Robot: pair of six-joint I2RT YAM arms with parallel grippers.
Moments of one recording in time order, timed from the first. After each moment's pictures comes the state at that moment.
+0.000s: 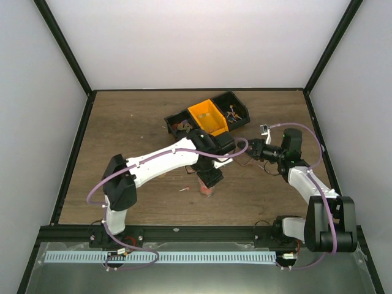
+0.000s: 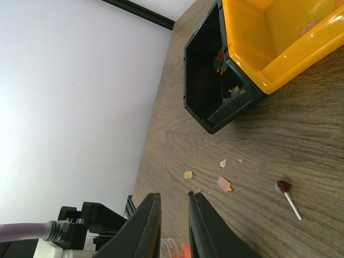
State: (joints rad) left arm -1.04 1.93 1.77 -1.29 0.02 -0.07; right arm -0.02 1.22 0.55 0.20 -1.07 0.73
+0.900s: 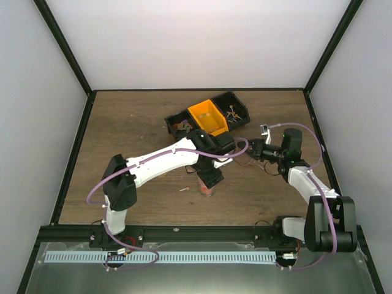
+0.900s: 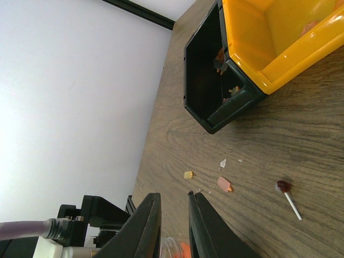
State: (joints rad) left arm -1.04 1.93 1.77 -1.29 0.00 -0.07; right arm -0.02 1.22 0.55 0.20 -1.07 0.73
